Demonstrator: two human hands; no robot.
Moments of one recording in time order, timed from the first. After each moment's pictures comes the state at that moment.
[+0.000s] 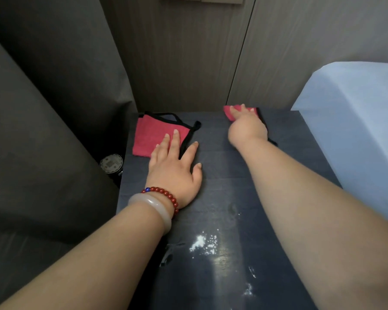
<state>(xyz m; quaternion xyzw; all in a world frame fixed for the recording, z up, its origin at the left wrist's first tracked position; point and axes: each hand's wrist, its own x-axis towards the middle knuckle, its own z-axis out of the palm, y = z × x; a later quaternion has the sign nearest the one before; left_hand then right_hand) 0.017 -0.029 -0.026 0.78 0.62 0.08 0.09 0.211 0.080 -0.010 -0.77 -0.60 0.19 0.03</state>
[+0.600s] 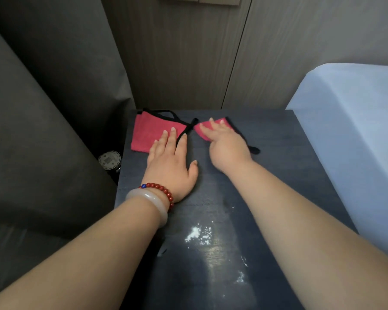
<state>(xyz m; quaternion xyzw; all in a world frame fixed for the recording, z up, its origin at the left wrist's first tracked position) 0.014 -0.030 -0.026 0.77 0.62 0.11 0.11 0.176 0.017 -0.014 -0.65 -0.73 0.17 0.09</state>
